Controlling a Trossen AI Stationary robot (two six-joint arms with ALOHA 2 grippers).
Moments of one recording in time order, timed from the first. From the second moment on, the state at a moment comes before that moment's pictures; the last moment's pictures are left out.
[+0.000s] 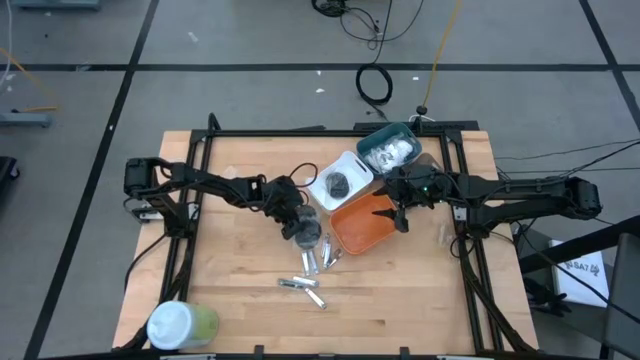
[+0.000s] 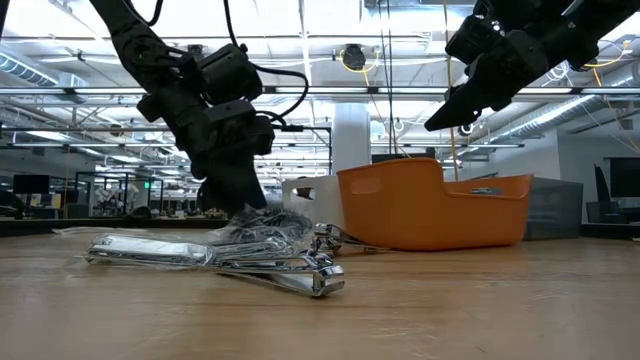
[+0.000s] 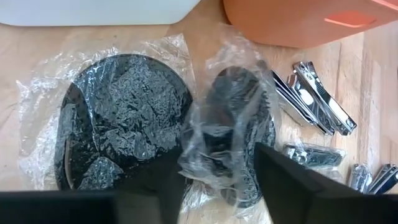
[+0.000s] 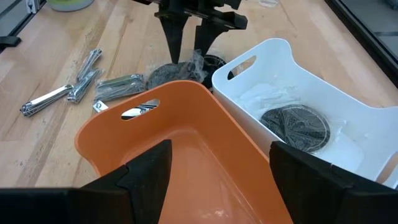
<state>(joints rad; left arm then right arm) 0.18 1.64 0.72 0.05 0.35 -0.40 -0.19 0.97 0.54 -0.10 -0.16 -0.07</state>
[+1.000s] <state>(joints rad) 0.20 1.40 0.72 0.02 0.36 -0.37 -0.19 0.97 0.54 -0.10 -0.16 -0.07</state>
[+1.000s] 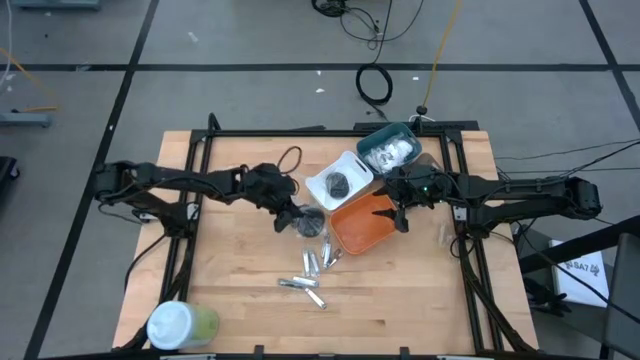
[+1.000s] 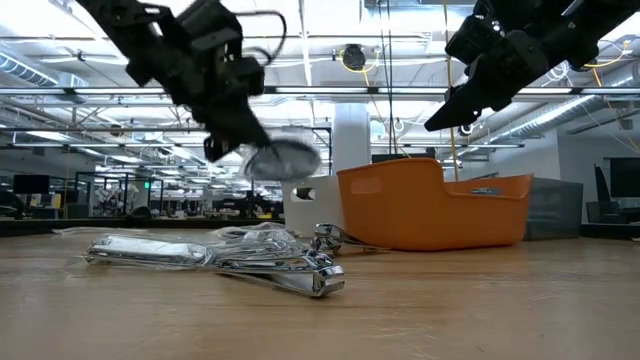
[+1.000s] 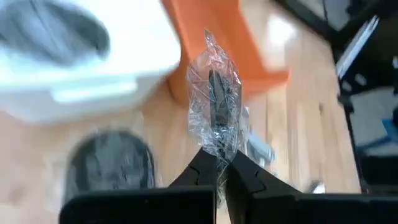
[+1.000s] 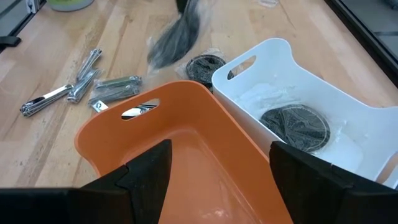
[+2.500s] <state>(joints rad) 0.30 1.76 1.13 -0.03 0.03 -0.27 -0.19 0.97 0.54 -0.07 -0.16 -0.07</state>
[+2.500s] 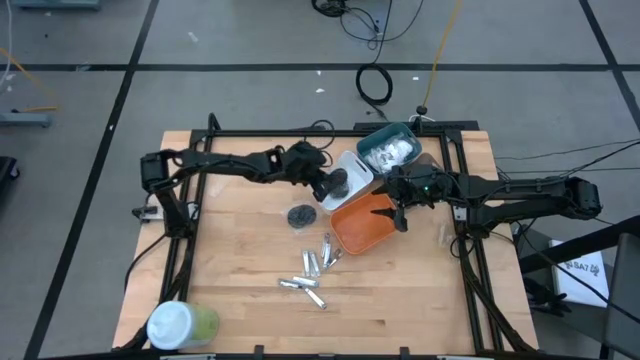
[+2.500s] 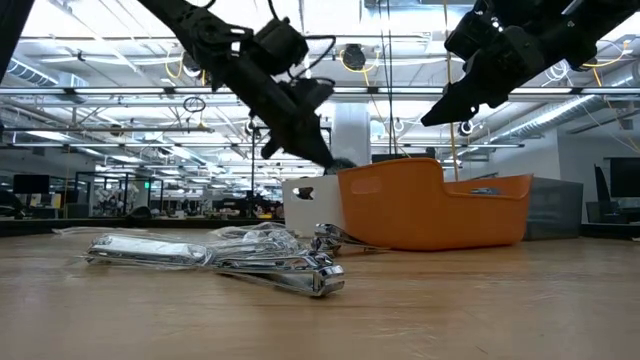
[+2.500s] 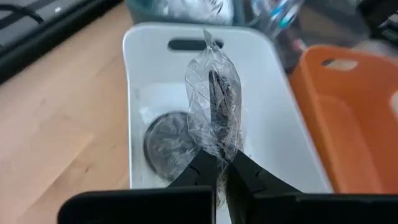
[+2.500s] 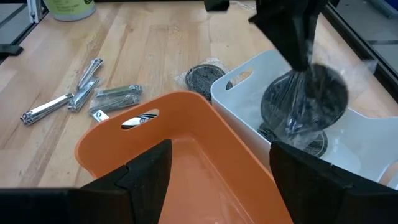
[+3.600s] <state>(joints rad) 0.33 1.63 1.25 -0.44 0.06 -0.26 -0.19 0.97 0.54 -0.08 -0.16 -0.08</state>
